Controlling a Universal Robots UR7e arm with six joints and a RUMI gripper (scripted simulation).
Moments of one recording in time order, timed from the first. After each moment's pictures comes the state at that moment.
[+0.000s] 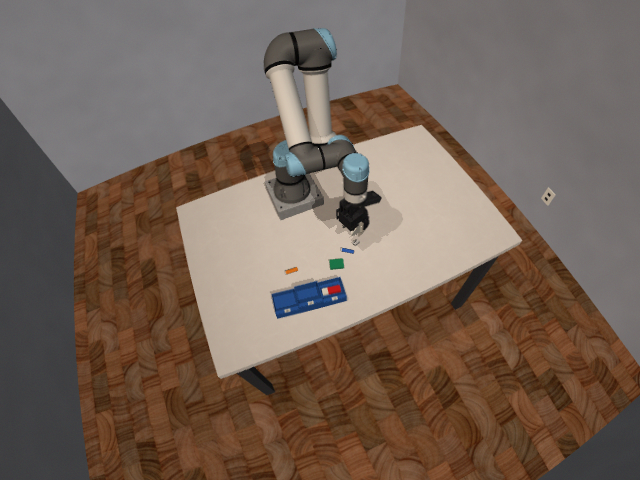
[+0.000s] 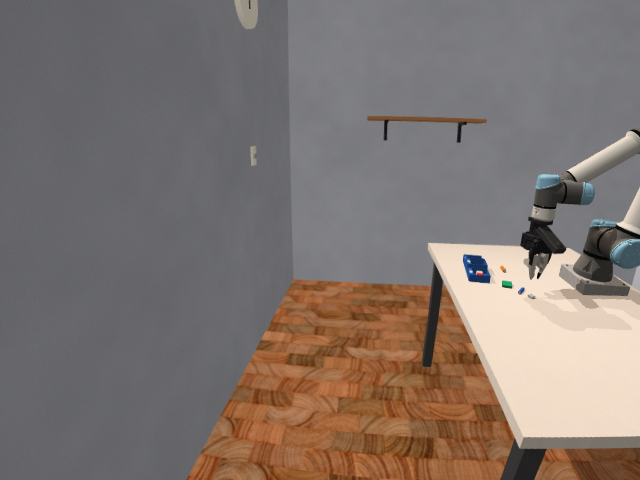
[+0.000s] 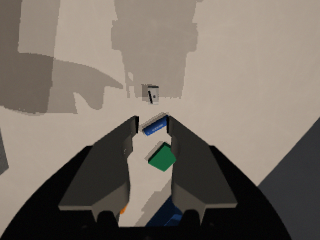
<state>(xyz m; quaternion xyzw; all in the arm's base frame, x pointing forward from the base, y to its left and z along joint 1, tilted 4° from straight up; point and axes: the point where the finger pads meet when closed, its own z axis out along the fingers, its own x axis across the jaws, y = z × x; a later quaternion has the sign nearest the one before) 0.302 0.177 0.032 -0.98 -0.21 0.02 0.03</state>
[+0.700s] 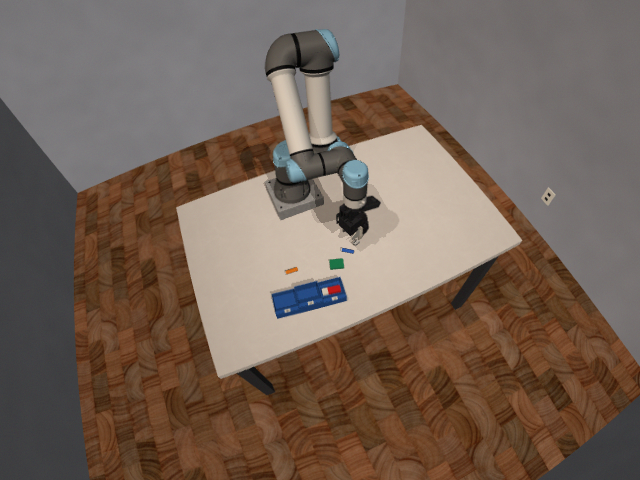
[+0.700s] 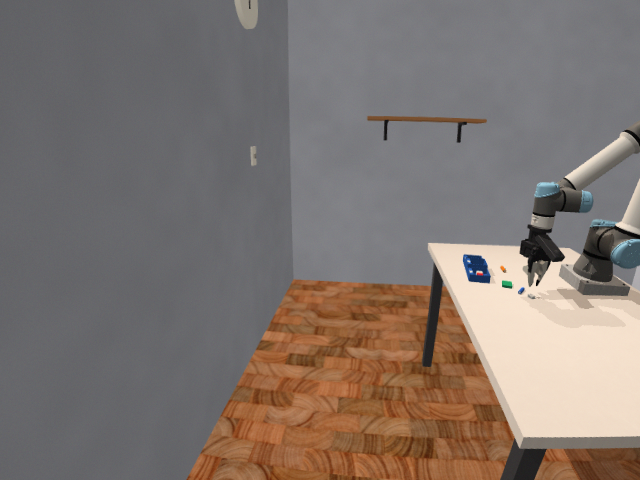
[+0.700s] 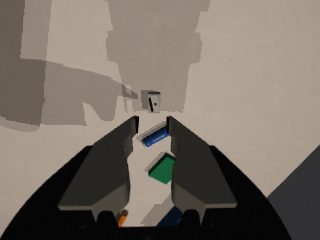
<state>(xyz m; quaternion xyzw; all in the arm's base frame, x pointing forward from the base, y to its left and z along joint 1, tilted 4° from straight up) 0.299 0.178 0.004 -0.98 -0.21 0.02 0.03</state>
